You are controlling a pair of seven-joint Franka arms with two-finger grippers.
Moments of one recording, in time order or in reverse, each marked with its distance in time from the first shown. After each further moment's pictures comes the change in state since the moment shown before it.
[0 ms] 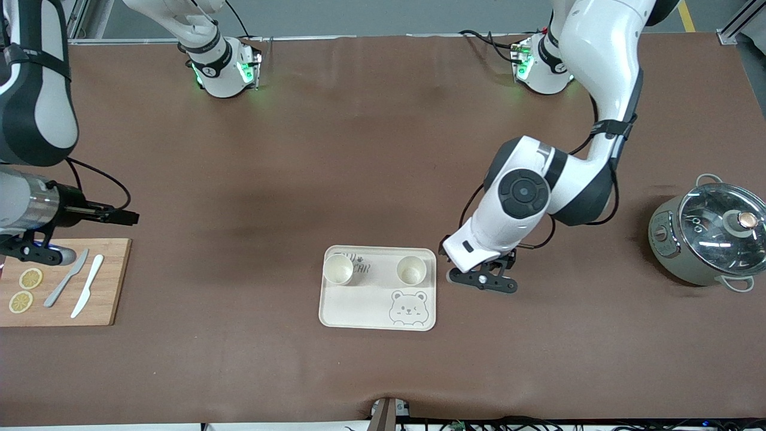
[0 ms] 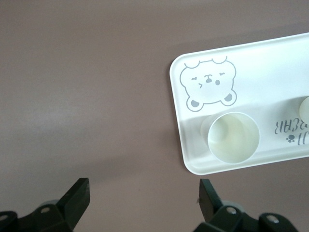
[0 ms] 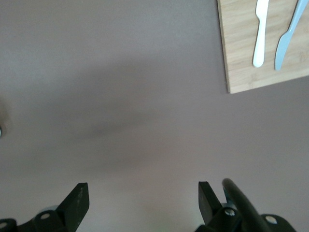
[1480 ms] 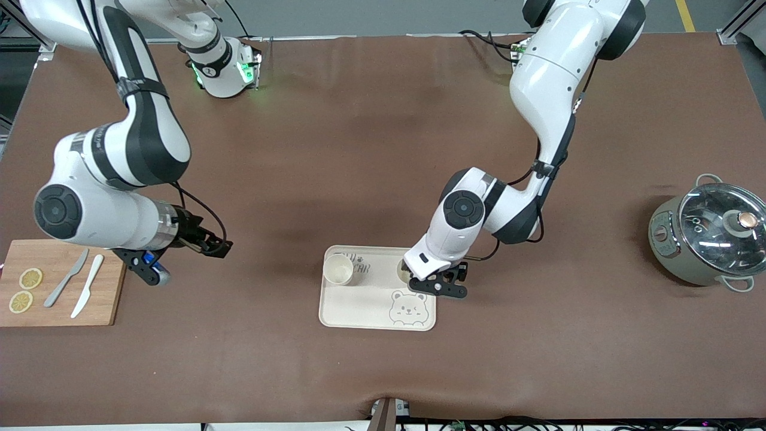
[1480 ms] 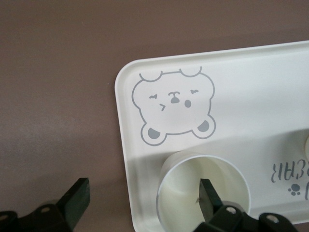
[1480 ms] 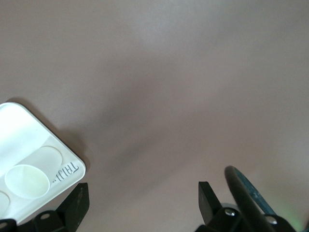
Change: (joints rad) left arm -0.091 0.209 0.027 0.008 0.000 0.314 -0.121; right arm 0.206 0.115 0.006 -0.033 0.152 0.196 0.619
